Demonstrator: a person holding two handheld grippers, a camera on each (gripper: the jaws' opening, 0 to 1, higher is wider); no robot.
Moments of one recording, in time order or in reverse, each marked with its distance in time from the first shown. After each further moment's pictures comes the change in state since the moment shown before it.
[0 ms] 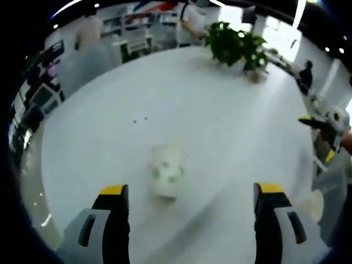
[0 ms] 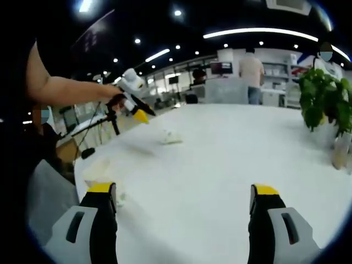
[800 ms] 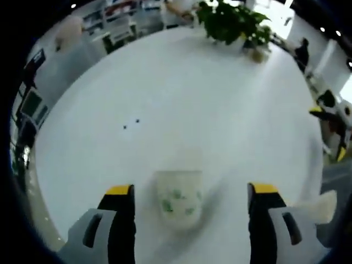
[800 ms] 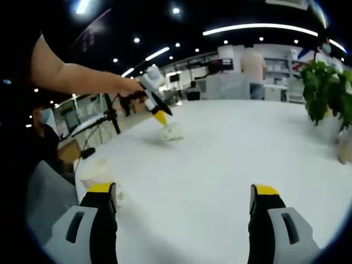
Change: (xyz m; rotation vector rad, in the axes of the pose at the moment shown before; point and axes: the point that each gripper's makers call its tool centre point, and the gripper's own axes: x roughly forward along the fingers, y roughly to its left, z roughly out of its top) left arm 0.061 0.013 0.018 0.120 0.152 -0.022; right arm 0.010 -0.008 -0.010 0.030 0.015 0.018
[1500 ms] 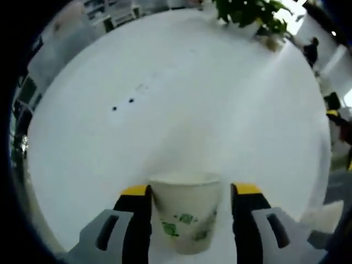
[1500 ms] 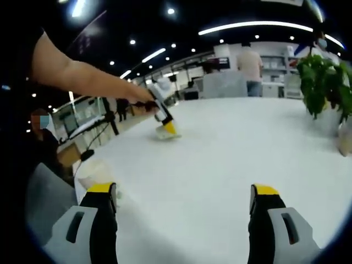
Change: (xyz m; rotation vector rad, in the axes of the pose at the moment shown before) left arm 0.050 0.013 -0.016 -0.070 0.132 -0.014; right arm 0.003 0.000 -0.009 0.029 -0.003 -0.009
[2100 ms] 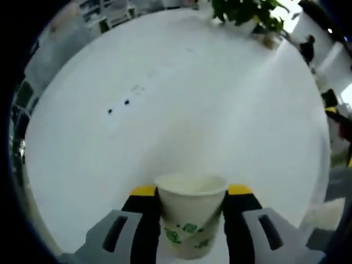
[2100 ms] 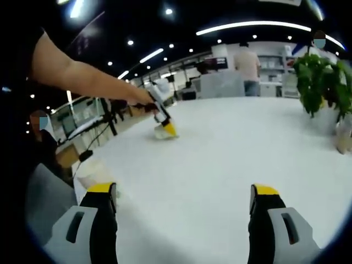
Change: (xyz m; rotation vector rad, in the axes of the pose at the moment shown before) left arm -0.005 -0.001 0.004 0.024 -0.039 -0.016; right arm -0.003 0.000 -0.001 0.008 -0.006 -0.013
